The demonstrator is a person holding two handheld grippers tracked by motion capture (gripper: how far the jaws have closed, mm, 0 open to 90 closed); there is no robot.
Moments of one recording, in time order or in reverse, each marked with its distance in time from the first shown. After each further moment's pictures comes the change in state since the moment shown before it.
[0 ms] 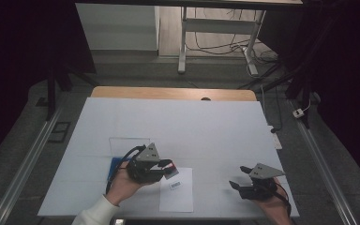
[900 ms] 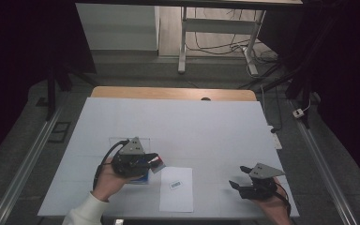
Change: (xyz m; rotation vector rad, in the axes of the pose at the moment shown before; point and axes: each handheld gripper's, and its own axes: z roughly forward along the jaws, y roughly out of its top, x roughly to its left) left arm 0.022 -0.013 -0.030 -0.003 0.061 -0.058; right arm -0.001 0.000 0.001 -0.004 0.010 0.005
